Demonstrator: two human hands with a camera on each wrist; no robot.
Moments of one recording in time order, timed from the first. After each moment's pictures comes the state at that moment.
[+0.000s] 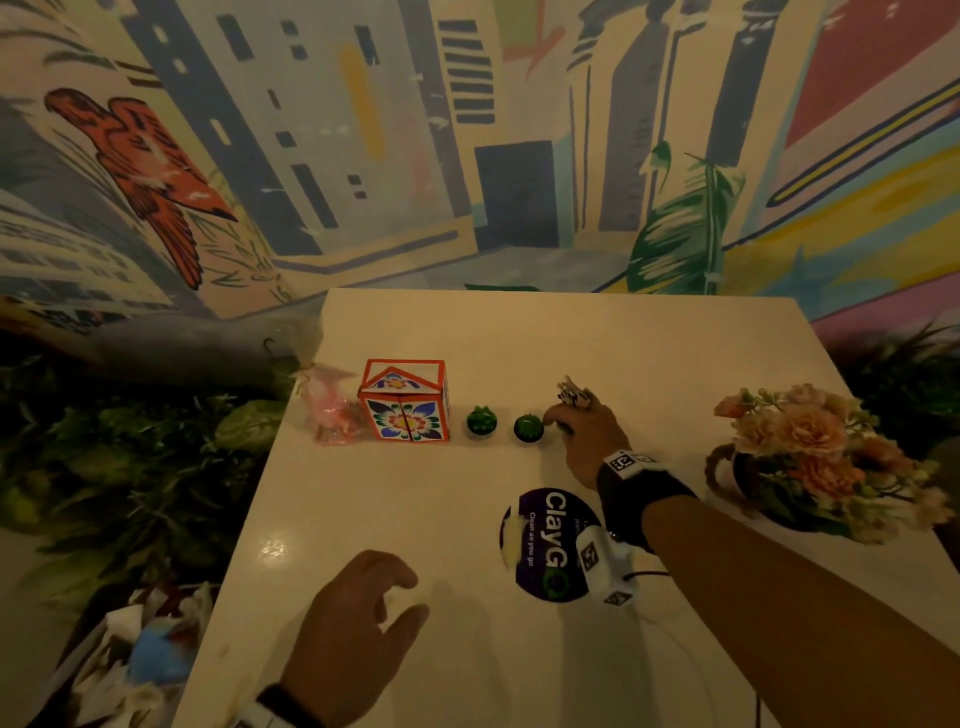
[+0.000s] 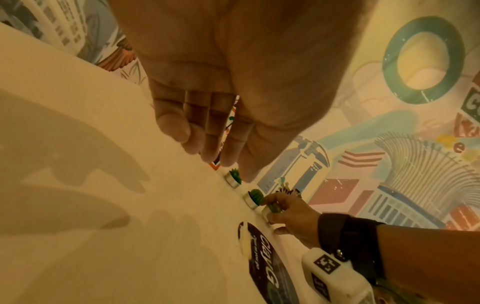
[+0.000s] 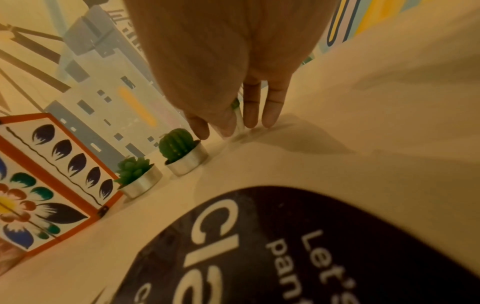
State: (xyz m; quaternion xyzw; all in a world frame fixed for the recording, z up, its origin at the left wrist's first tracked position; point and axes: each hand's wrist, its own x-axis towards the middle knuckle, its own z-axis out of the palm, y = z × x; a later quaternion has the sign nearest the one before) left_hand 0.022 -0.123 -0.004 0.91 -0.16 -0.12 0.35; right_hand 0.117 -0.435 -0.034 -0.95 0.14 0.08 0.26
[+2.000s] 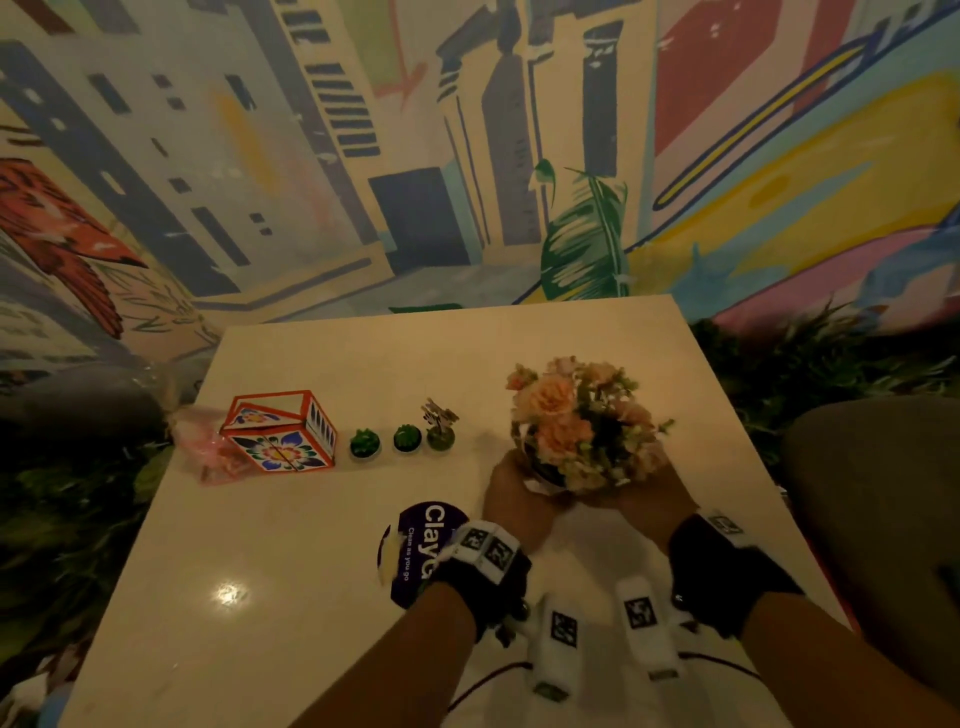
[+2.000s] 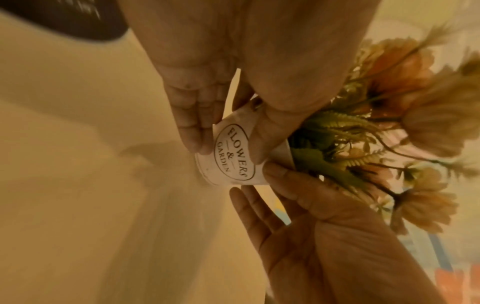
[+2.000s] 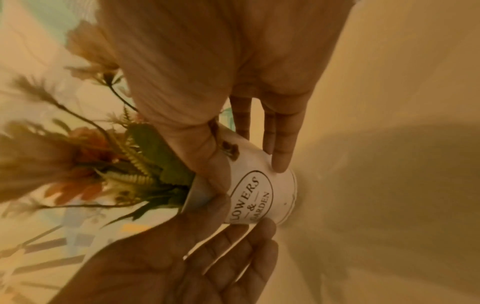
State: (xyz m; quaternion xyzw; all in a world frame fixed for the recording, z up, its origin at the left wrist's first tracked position) left_hand 0.038 -0.431 -0.002 0.80 -0.07 -0.26 0.54; right_hand -0.017 -0.579 0.005 -0.82 0.23 0.03 0.53
